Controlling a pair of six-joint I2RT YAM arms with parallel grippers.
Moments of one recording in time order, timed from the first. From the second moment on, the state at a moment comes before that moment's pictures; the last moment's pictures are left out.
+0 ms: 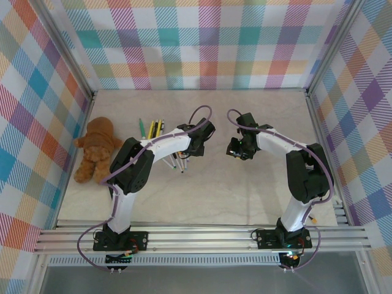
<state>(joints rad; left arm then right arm) -0.70 2.09 1.57 -0.76 -0.33 -0.55 0.38 1.76 1.15 -0.62 -0.22 0.59</state>
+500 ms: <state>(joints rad) -0.70 2.12 1.57 -0.77 -0.35 -0.56 0.38 1.79 1.15 -0.62 -0.23 0.59</state>
